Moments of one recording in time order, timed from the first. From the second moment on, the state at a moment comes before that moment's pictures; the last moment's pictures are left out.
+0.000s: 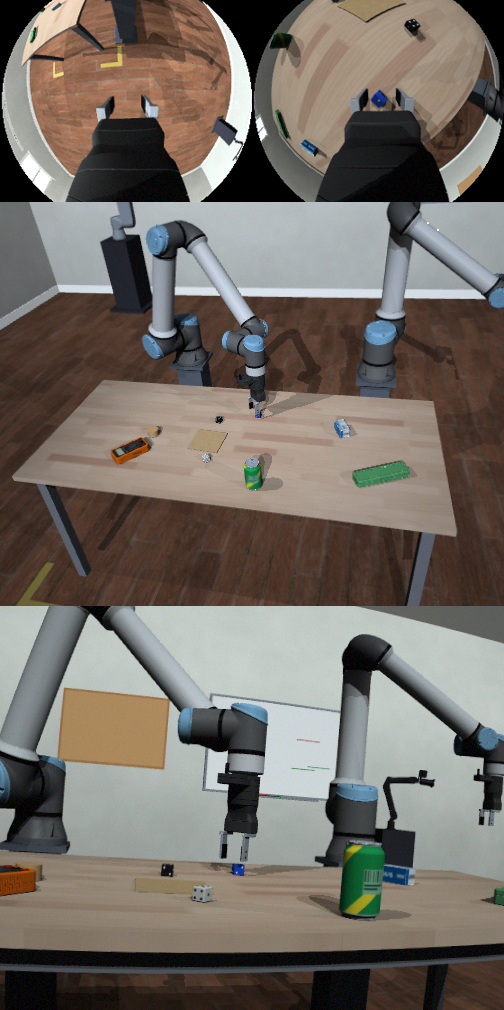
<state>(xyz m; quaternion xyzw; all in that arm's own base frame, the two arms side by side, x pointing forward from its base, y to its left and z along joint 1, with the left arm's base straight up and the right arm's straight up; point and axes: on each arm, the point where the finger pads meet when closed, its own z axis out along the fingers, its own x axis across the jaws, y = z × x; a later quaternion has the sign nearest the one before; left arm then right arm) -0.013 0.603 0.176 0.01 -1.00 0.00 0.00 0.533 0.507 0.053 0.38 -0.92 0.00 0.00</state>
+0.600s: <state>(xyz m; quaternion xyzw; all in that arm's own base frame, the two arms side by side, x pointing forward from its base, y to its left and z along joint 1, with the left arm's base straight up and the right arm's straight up) -0.013 0.603 0.176 0.01 -1.00 0.00 0.00 0.533 0.507 0.063 0.38 -0.92 0.00 0.00</state>
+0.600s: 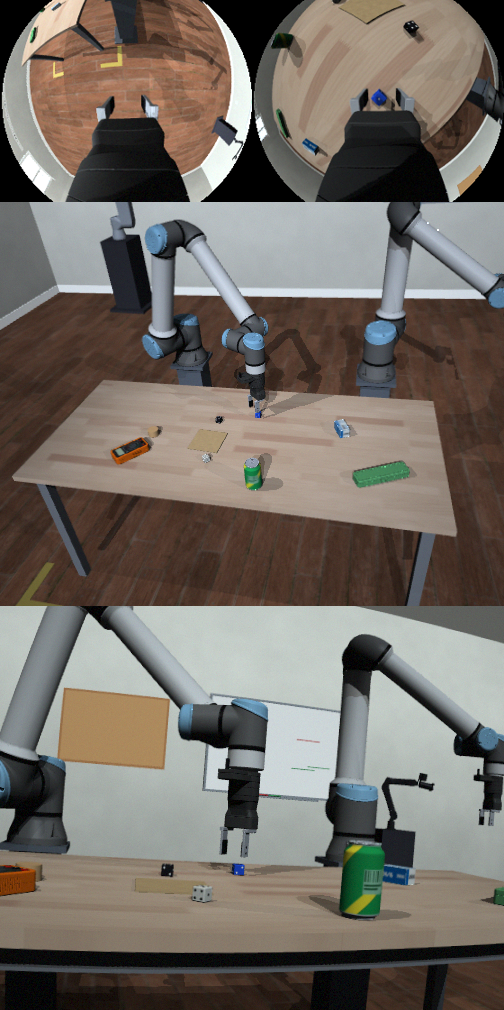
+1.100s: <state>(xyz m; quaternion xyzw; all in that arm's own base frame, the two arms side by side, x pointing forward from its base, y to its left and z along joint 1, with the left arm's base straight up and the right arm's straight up) -0.013 0.603 0.176 0.01 -1.00 0.00 0.00 0.534 0.507 0.146 0.38 -0.92 0.00 0.00</state>
